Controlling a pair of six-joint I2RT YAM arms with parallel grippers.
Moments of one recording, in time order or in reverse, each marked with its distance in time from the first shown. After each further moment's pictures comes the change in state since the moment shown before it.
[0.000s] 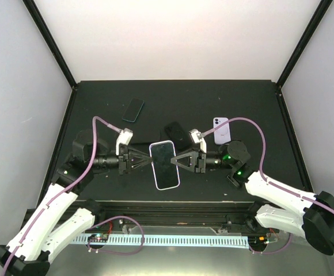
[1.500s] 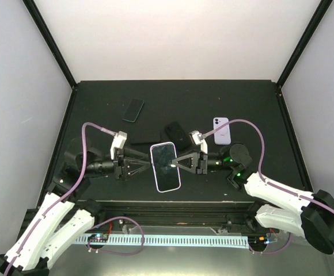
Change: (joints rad) left arm -0.003 -0.116 -0.051 0.084 -0.012 -0.084; right arm 0.001 0.005 -0.041 0.121 -0.012 0.090
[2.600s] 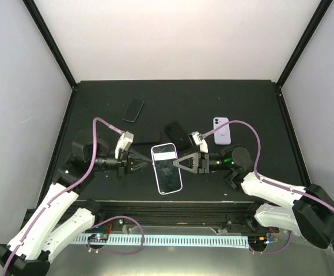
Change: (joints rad) left arm 0.006 0.120 0.028 -0.010 0.135 0.265; right arm -0.011 0.076 -0.032 0.221 -0.051 0.185
